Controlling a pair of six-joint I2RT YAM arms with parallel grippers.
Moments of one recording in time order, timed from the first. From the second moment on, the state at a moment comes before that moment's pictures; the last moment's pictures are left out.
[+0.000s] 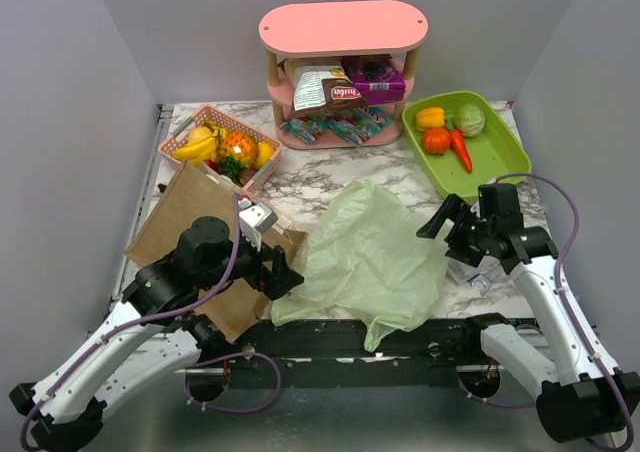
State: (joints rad) left arm -0.72 0.59 0.81 -0.68 0.33 -0.31; right arm 0.15 0.88 0.85 -0.87 -0.16 0.70
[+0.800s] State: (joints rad) left arm -0.97 0.61 0.88 -0.80 0.13 -0.48; right arm 0.15 0.88 0.92 -0.89 0.00 0.69
